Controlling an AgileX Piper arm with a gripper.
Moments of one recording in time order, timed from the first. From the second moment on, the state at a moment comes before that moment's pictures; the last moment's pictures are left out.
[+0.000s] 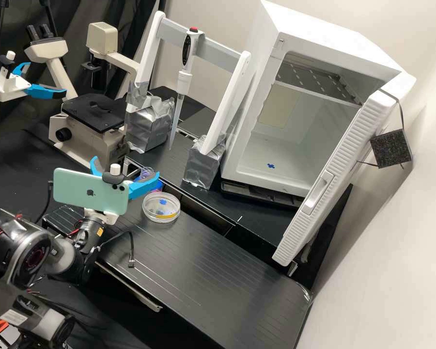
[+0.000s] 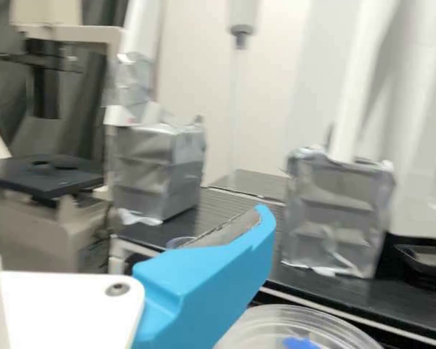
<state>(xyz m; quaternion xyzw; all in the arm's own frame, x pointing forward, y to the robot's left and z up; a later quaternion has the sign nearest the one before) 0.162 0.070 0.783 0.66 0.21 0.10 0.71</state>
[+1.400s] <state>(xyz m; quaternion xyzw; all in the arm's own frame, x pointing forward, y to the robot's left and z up) 0.176 0.055 0.764 0.66 0.23 0.03 0.71</state>
